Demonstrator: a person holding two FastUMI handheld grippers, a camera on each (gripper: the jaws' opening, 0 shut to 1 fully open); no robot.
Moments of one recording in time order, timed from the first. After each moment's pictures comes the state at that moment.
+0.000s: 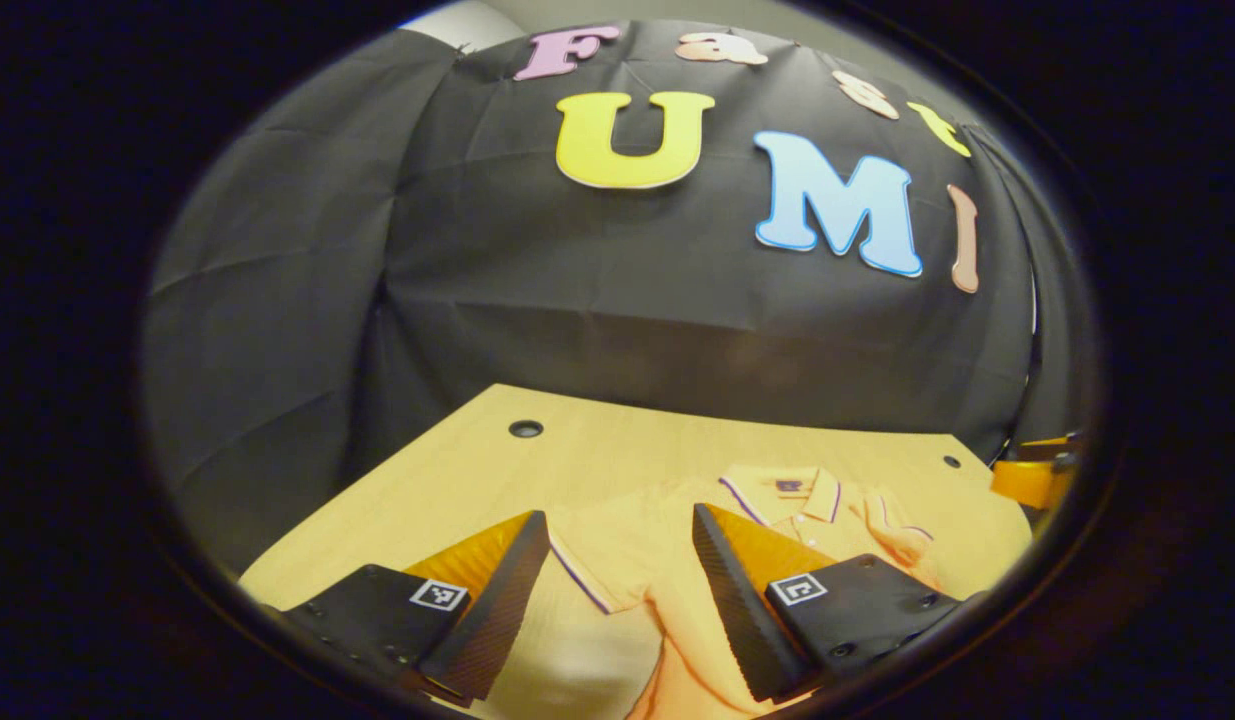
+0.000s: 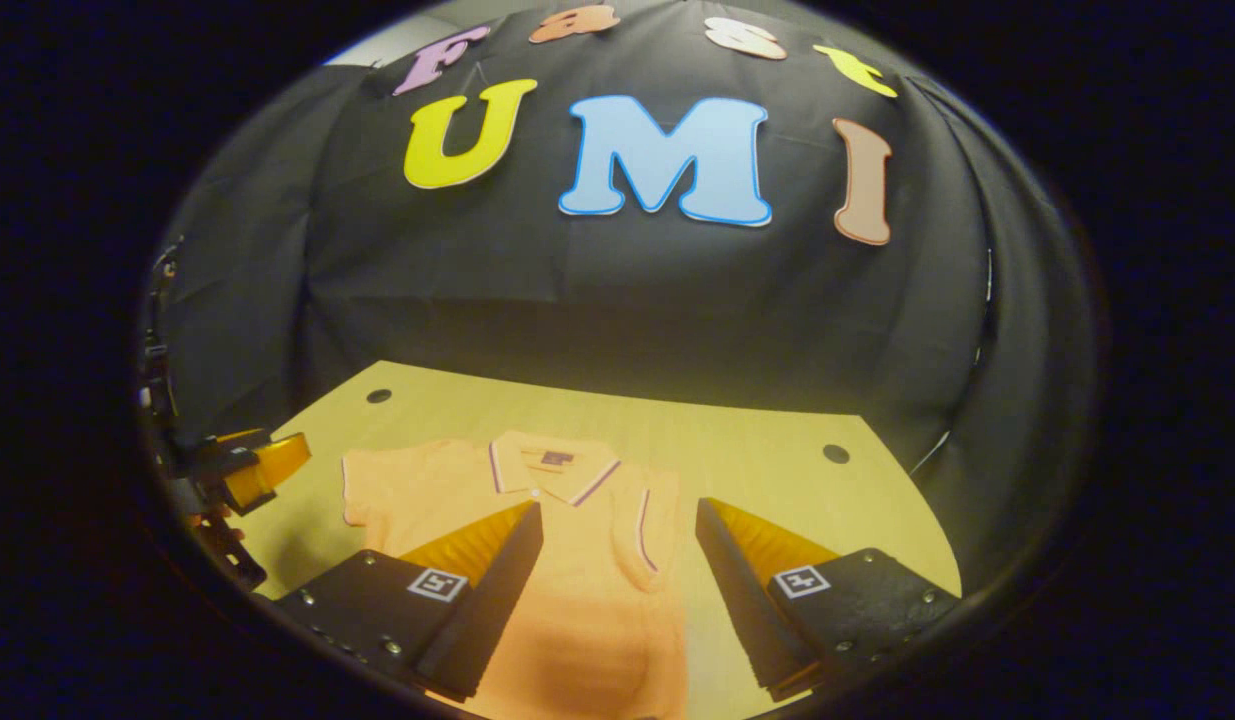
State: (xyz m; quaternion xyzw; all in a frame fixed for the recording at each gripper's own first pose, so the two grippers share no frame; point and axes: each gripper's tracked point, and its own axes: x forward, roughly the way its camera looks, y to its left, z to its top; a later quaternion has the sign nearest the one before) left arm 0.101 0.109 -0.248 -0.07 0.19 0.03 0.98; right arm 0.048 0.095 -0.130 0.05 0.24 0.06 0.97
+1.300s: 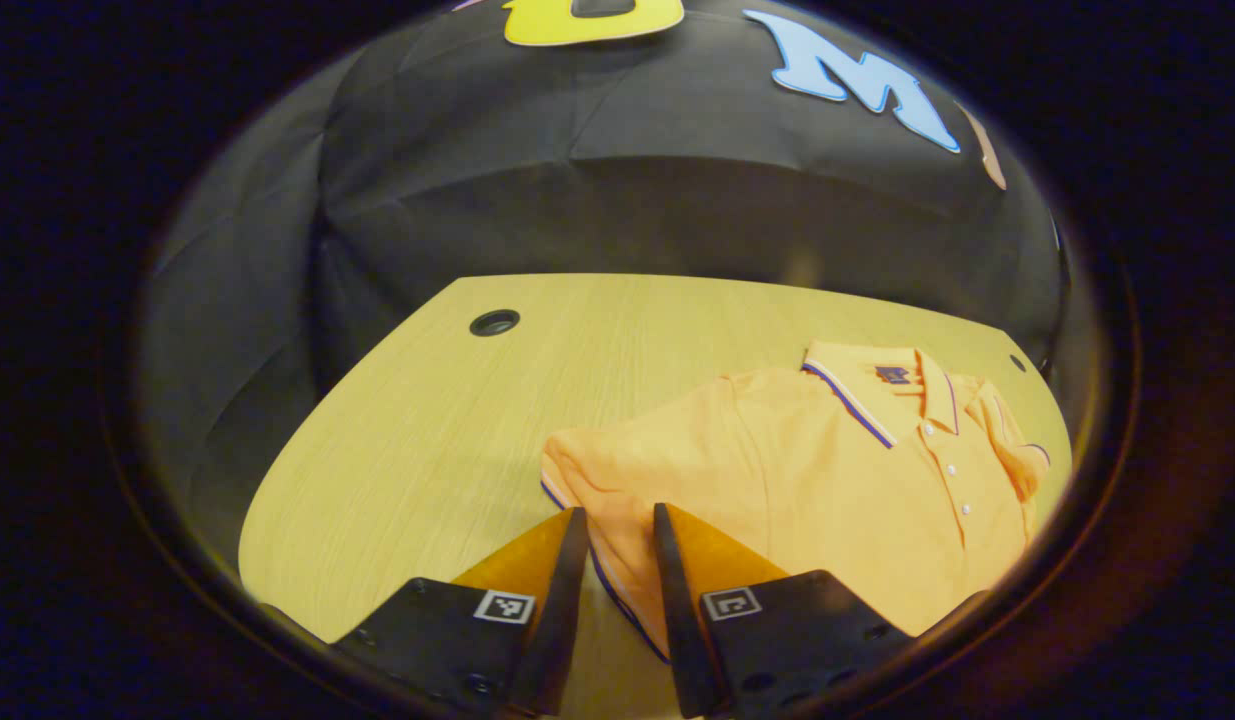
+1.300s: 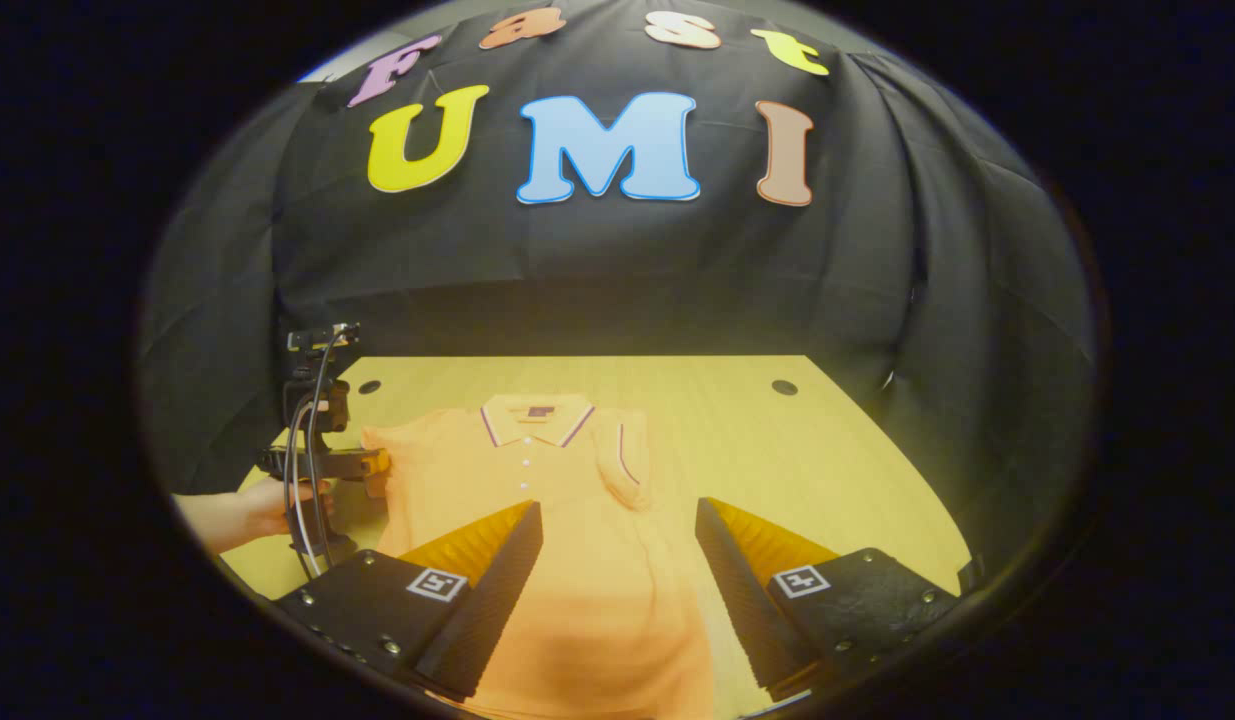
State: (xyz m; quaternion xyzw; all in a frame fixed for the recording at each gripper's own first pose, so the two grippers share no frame) left arm 0.182 0.117 -0.393 -0.01 0.35 0.00 0.94; right arm -0.040 0.098 -0.141 0.10 0.29 0.00 0.95
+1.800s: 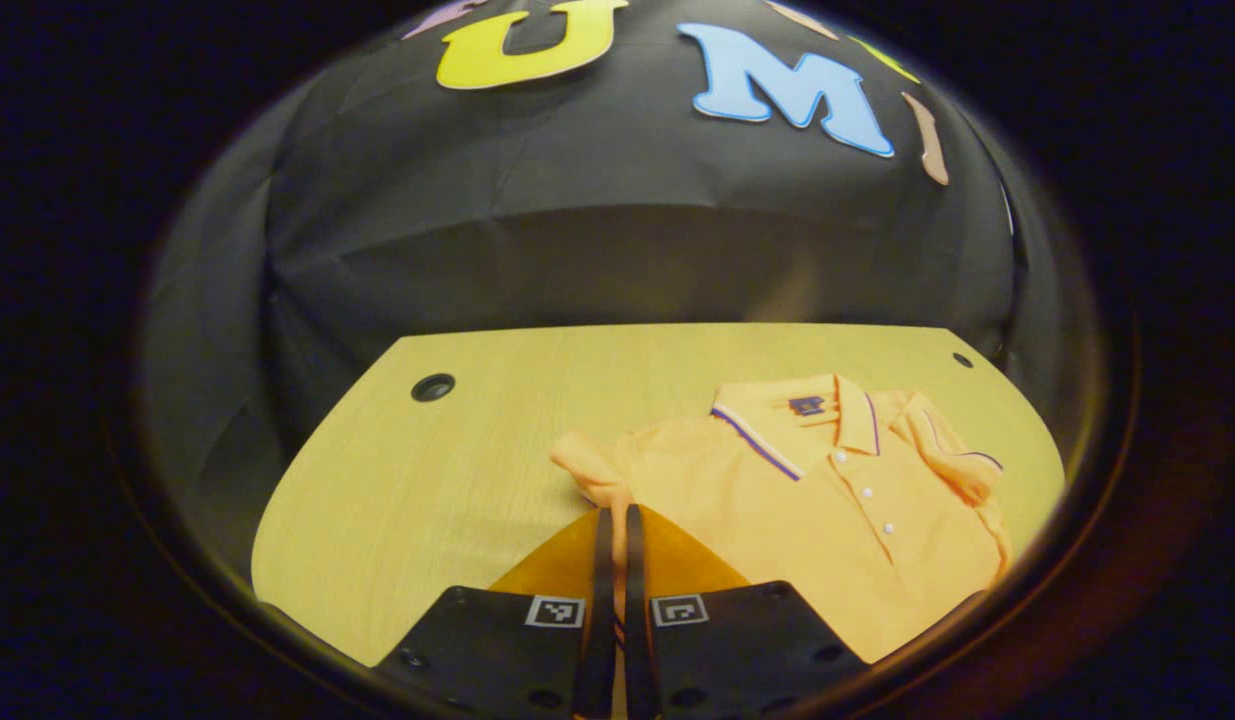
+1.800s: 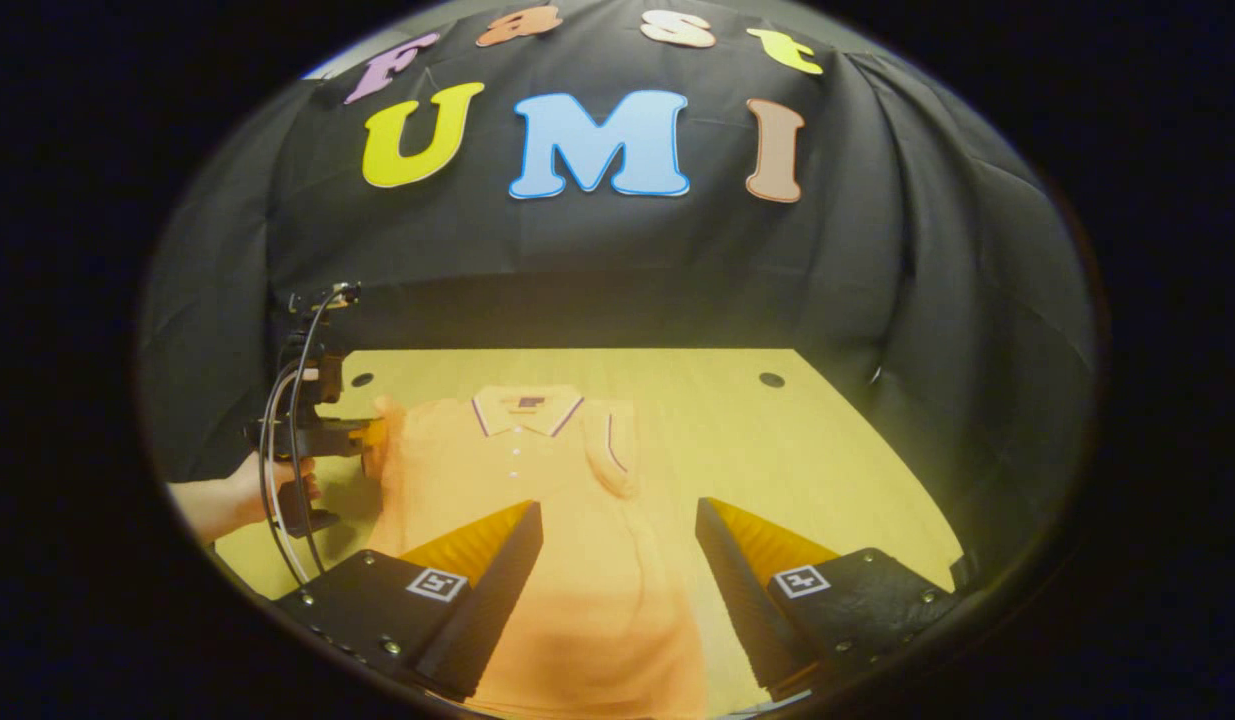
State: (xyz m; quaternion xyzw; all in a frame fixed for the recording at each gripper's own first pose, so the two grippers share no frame) left arm 0.188 0.053 -0.336 0.01 0.30 -0.07 0.95; right arm -0.059 0.088 -0.145 0.09 0.30 -0.01 0.95
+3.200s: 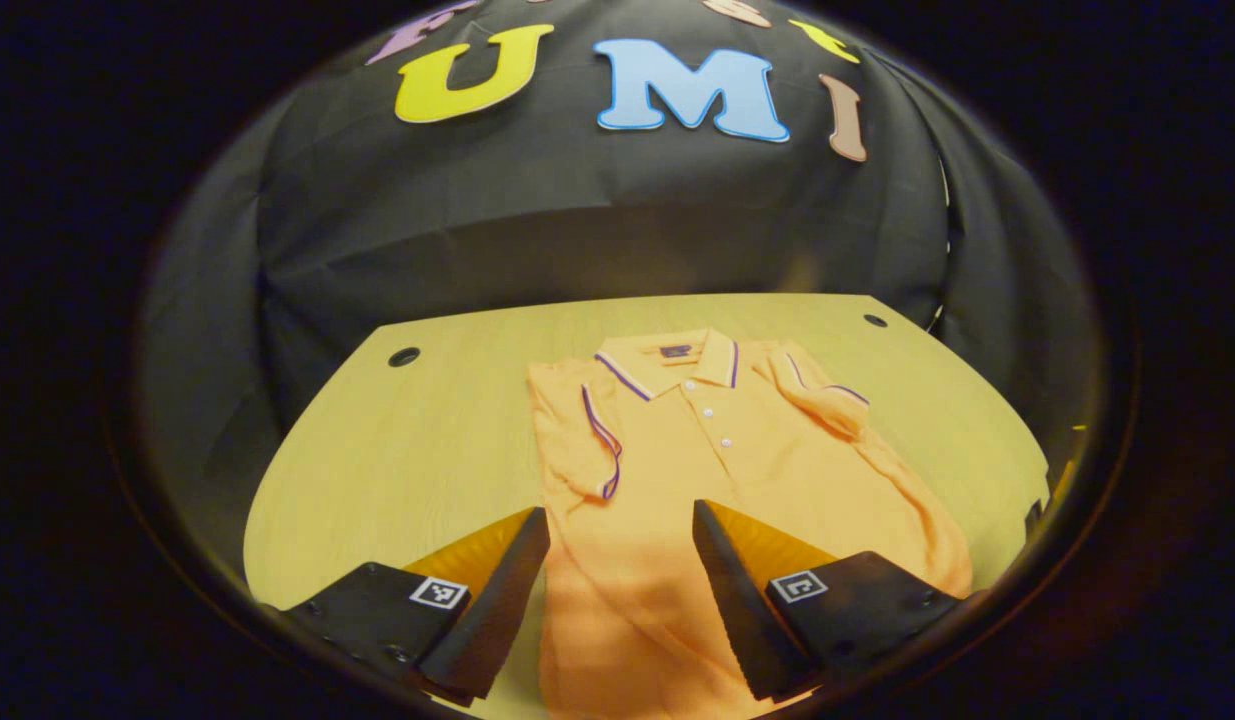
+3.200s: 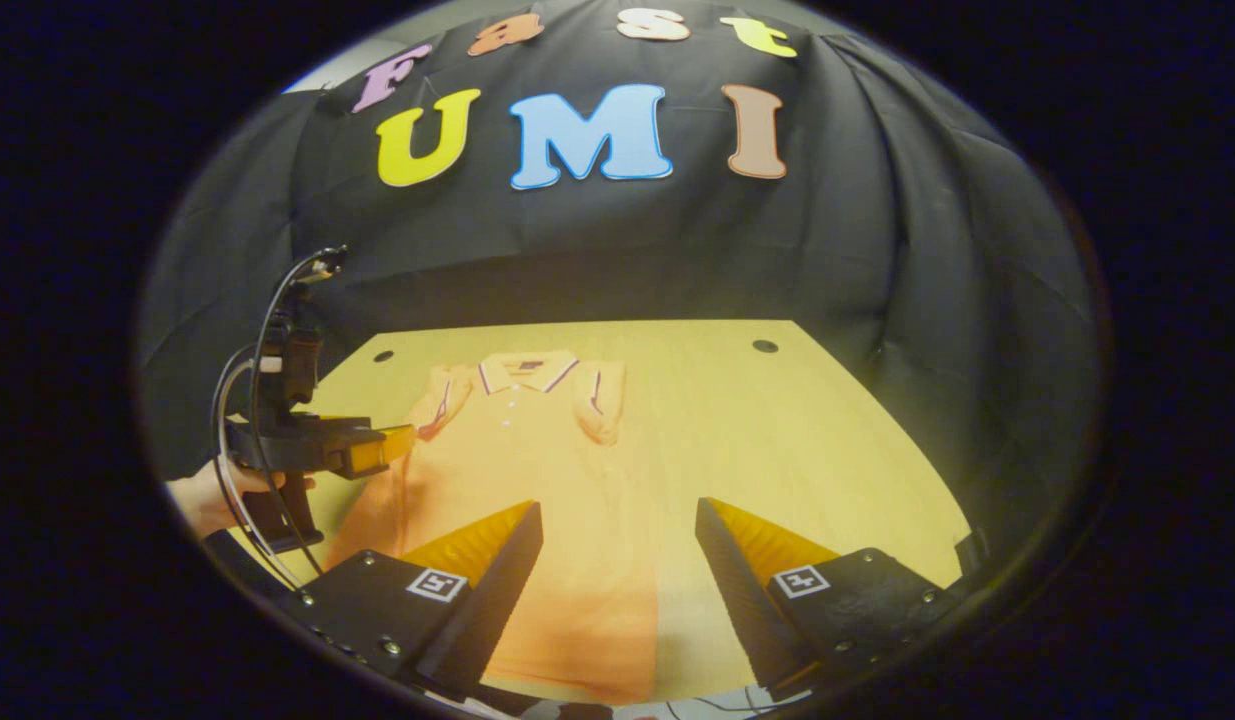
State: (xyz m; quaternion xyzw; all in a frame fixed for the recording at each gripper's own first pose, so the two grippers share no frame) left arm 0.009 -0.013 -0.311 0.02 0.31 -0.09 0.95; right arm -0.135 0.048 -0.185 0.10 0.30 0.04 0.95
